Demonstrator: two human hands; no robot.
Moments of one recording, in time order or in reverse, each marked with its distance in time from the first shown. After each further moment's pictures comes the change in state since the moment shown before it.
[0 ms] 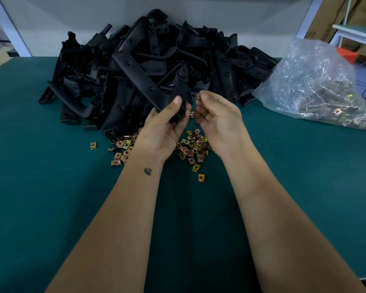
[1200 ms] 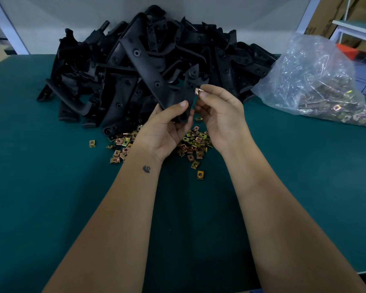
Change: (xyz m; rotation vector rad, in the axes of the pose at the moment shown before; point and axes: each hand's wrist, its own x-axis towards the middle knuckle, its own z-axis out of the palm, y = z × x) left_hand -0.003 0.000 0.000 0.104 -0.062 -0.082; right_hand -0.002 -0.004 0.000 -0.096 0.008 -0.082
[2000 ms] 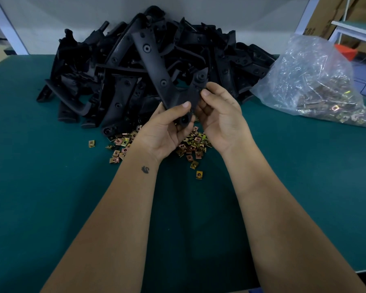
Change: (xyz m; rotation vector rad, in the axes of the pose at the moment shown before) left_hand -0.003 0.002 0.002 0.126 -0.043 -0.033; right_hand 0.000 -0.001 -0.001 0.198 -0.064 0.070
